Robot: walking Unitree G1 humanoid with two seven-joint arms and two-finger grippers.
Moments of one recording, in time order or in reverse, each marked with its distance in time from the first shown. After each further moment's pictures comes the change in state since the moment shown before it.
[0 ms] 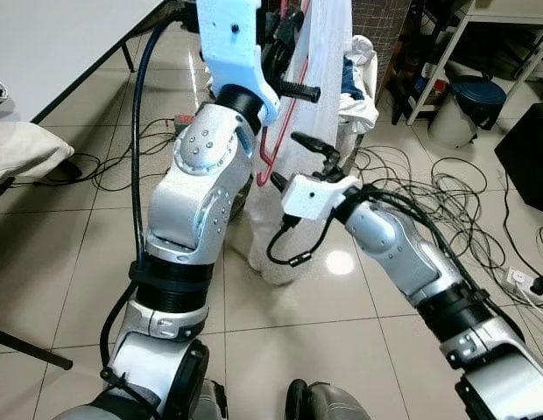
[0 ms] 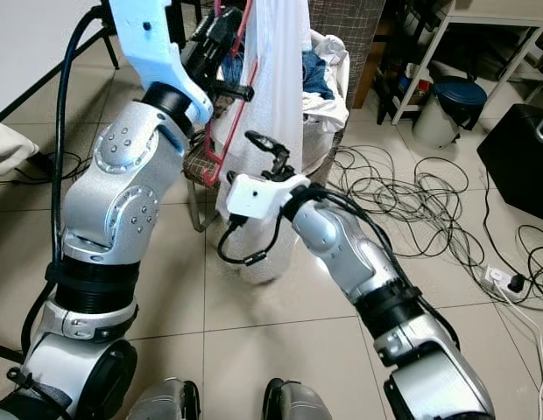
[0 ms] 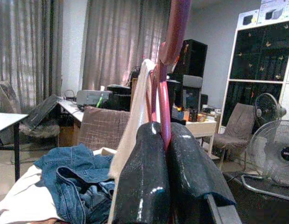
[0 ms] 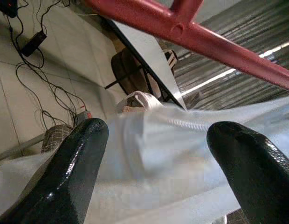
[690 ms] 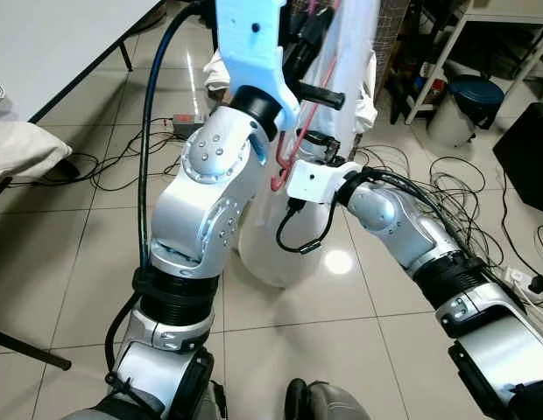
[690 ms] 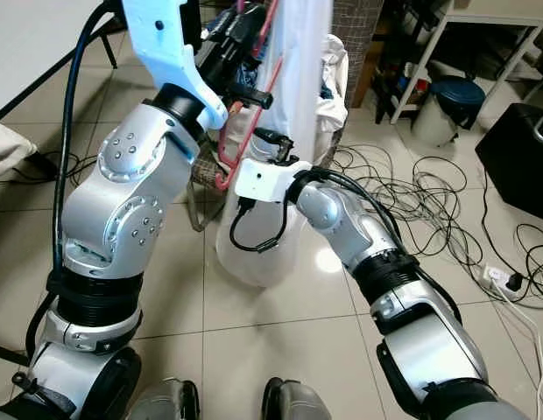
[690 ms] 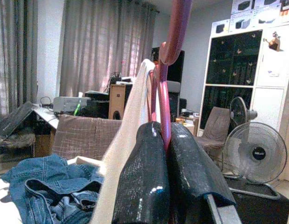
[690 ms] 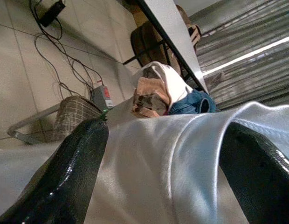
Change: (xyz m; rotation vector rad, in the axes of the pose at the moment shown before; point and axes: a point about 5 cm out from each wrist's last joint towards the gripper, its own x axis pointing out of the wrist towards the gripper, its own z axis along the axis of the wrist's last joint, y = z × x) left arm -0.006 -0.023 0.011 -0.024 -0.026 -0.094; right arm 0.015 -0.008 -0.023 0.001 0.101 0.112
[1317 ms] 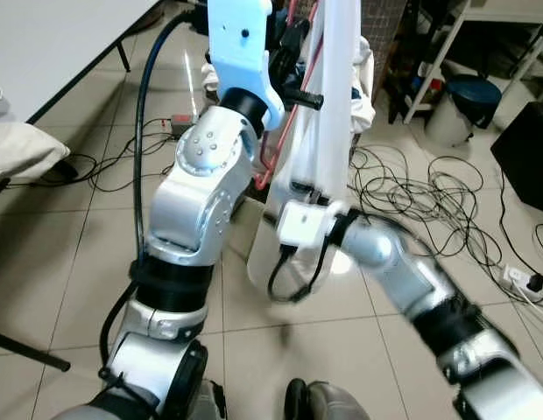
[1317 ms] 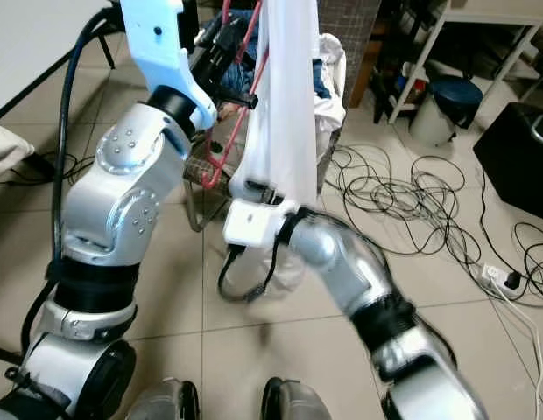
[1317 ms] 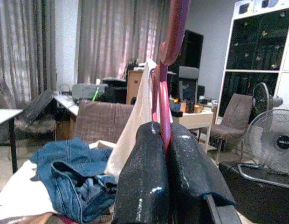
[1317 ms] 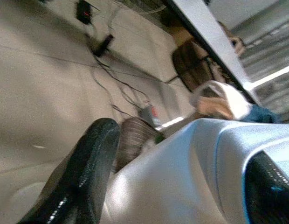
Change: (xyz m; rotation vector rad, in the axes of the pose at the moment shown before) left arm 0.006 0.020 -0.017 0.035 0.073 0.084; right arm -0.024 0.058 0.020 0.160 -0.105 0.188
